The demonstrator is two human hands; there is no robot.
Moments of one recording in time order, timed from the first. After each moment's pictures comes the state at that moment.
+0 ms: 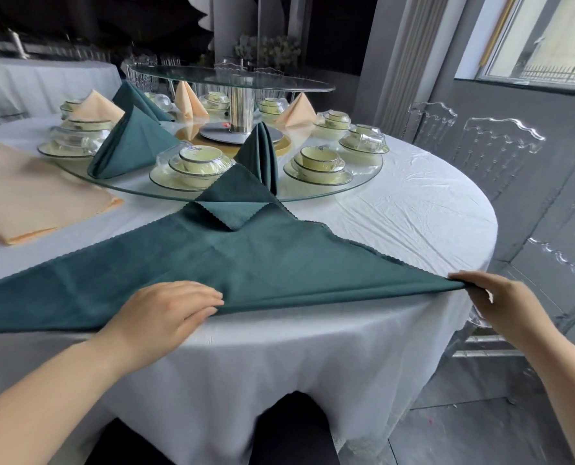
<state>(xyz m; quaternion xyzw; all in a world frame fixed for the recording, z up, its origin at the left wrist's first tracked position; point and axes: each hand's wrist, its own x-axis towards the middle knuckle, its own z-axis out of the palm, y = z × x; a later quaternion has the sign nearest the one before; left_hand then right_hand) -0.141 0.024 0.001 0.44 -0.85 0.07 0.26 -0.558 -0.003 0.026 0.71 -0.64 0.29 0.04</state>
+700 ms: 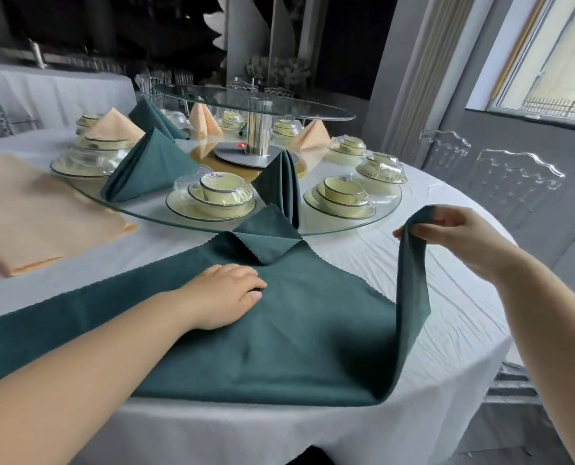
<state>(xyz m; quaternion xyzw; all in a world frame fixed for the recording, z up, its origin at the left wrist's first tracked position) -0.154 -0.071 0.036 0.56 -0.82 -0.10 0.01 -0.457 -0.102 0.123 0.72 -0.47 0.38 -0.34</state>
